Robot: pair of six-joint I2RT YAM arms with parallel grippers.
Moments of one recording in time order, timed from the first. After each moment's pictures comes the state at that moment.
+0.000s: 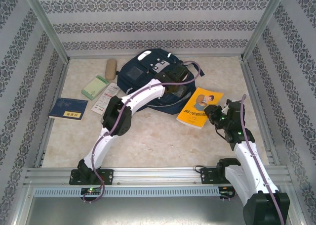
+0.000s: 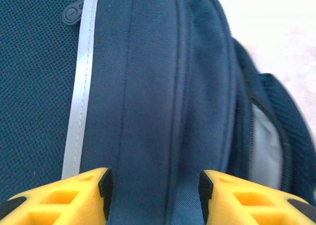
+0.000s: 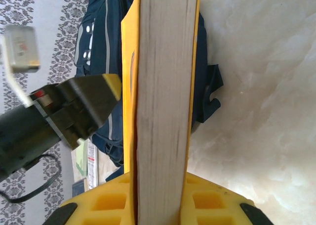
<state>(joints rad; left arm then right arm) -0.74 2.41 2.24 -0.80 -0.18 -0.17 0.00 0.76 0.46 -0.28 -0.41 1.00</state>
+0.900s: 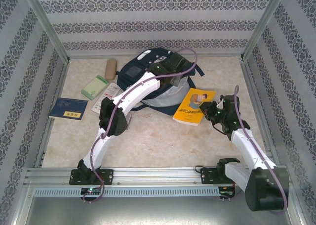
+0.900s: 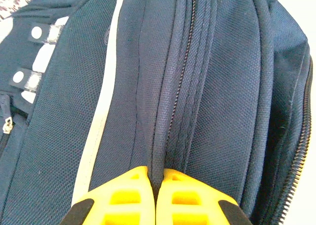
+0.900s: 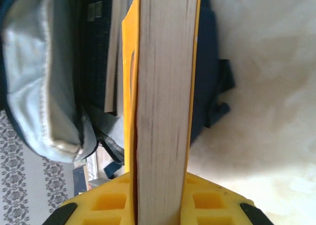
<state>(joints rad) -0.72 2.31 2.40 -0.94 -0.29 -0.17 0.03 1.02 0.54 -0.17 -0.49 1.00</state>
